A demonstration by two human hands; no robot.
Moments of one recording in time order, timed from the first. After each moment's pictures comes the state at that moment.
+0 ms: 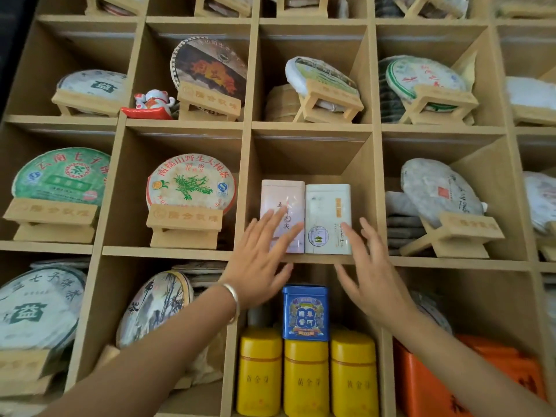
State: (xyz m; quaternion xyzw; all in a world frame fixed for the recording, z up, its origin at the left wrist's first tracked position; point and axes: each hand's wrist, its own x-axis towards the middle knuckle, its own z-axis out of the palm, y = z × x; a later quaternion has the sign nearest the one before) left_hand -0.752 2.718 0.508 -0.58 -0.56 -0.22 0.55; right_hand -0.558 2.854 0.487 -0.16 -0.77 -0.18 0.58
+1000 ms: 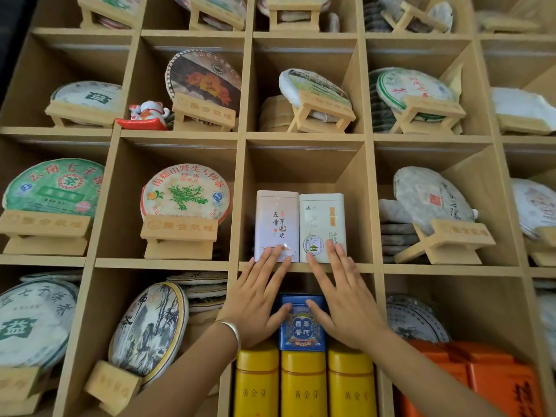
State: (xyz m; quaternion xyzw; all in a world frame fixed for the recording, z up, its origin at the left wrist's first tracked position) left_hand -0.769 2.741 0.464 -0.57 -0.63 -0.16 0.51; right_hand -0.587 2.863 0.465 -0.20 -0.82 -0.31 0.45
